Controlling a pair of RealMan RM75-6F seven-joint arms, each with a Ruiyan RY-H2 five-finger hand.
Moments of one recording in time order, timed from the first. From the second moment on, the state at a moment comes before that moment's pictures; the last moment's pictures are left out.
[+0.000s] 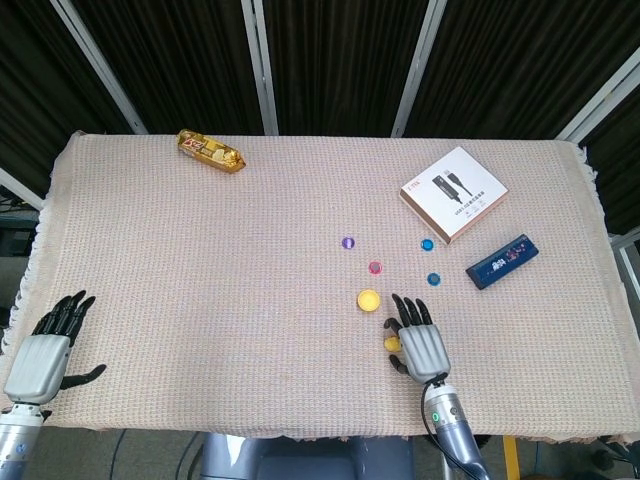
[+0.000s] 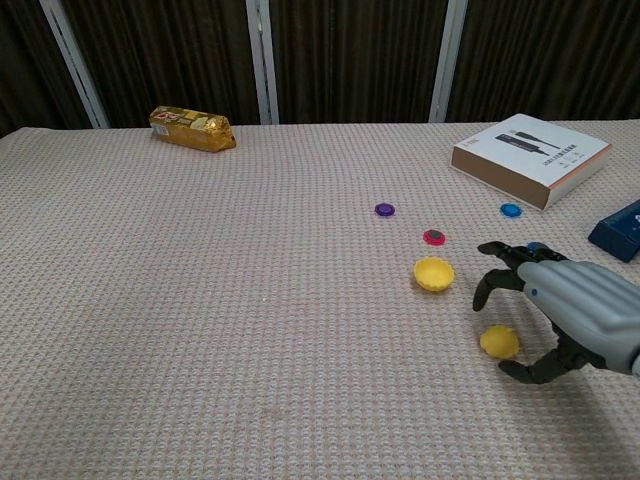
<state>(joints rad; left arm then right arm) -0.09 -1.28 0.02 -1.48 1.55 1.44 0.03 0.30 -1.77 0.09 -1.48 -1.31 1.22 -0.52</state>
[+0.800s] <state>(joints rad) -0.09 -1.27 0.03 -1.48 1.55 1.44 0.04 0.31 -1.77 0.08 -1.47 -1.30 1.24 -0.49</state>
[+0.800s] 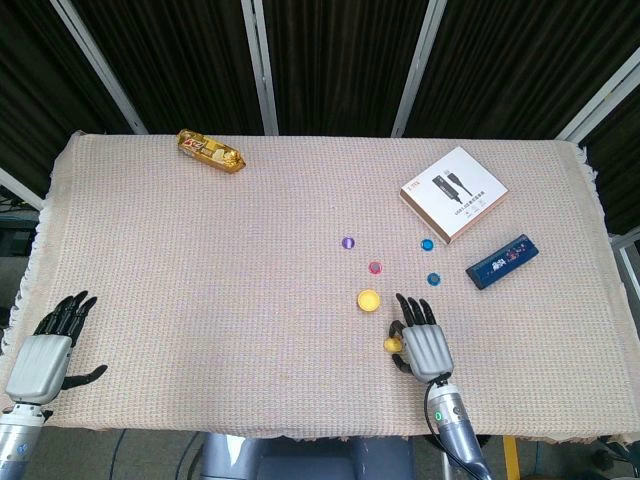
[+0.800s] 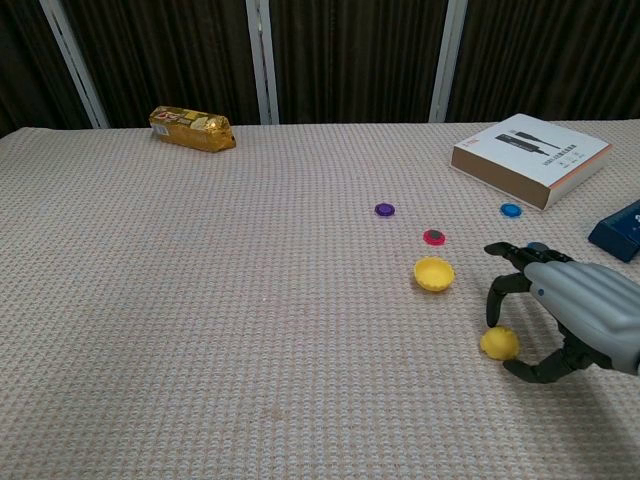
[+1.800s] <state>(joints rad) -0.10 -1.27 0.03 -1.48 1.54 1.44 0.04 0.32 -1.77 0.10 -1.48 -1.28 1.25 -0.50</state>
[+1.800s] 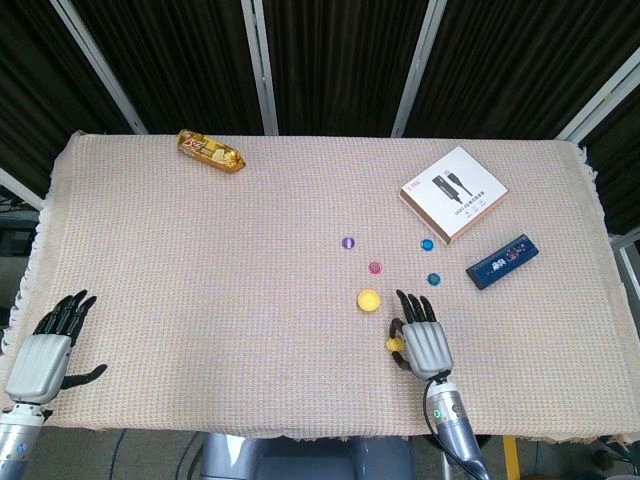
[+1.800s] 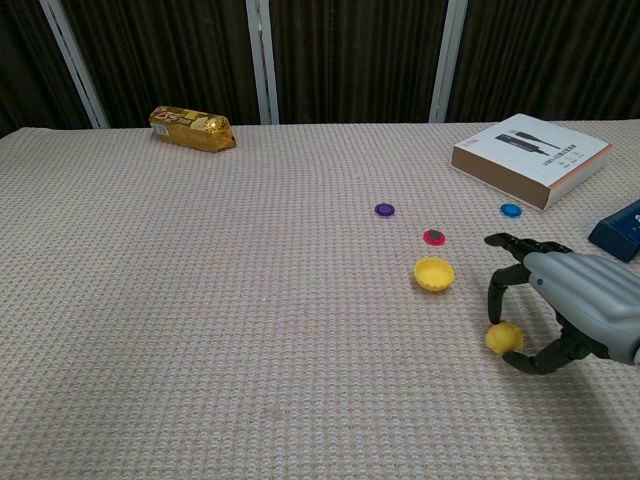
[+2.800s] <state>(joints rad) -0.09 -1.28 0.02 -1.48 1.54 1.46 0.02 0.48 -1.84 0.25 -1.47 -1.20 1.17 -0.60</state>
